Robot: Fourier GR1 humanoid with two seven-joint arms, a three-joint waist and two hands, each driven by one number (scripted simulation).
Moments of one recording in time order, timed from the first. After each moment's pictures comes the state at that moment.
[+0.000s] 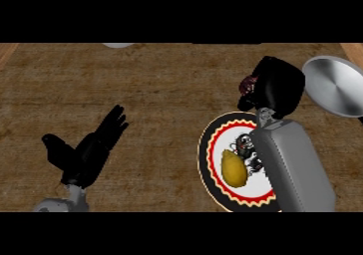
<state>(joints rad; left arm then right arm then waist) -0.05 0.14 -0.15 -1.59 0.25 -0.03 0.23 -0.62 -0.02 0.09 -1.40 1.39 0.07 0.89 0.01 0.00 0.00</state>
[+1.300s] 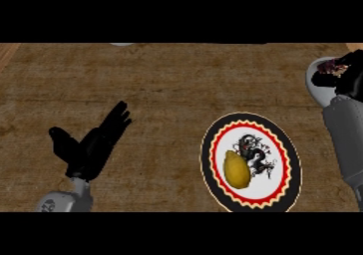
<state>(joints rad) -0.09 0.11 -0.13 -1.54 0.24 -0.06 0.23 -0.76 -0.35 -0.34 -0.71 1.15 -0.74 0.50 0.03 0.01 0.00</state>
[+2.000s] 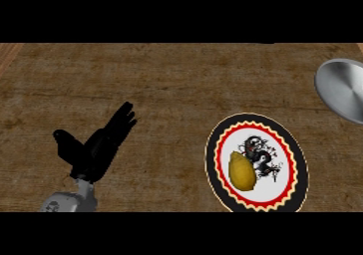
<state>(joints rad) -0.09 0.09 -0.15 -1.56 0.23 -0.07 0.23 -0.80 -0.57 -0.54 -0.38 0.94 -0.93 0.15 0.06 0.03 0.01</state>
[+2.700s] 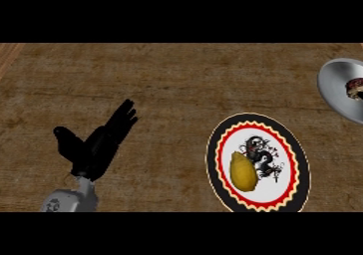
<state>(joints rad) -0.11 0.09 -0.15 -1.56 0.22 -0.06 0.24 -0.79 -0.61 -0.70 -0.26 0.77 -0.74 -0.01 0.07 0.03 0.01</state>
